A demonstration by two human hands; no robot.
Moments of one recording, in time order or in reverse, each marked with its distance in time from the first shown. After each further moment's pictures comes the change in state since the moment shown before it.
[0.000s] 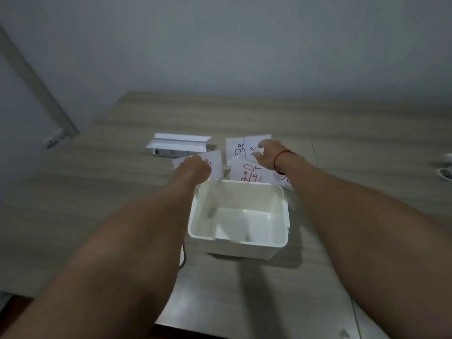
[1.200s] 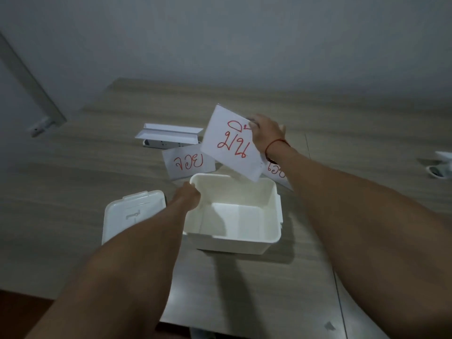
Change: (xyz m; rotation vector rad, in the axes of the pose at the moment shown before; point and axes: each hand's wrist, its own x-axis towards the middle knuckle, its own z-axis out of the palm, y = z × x) left_hand -0.015 -0.039 0.086 -0.200 -0.177 -0.222; right_hand 0.006 -0.009 -0.010 0.151 0.305 -0.060
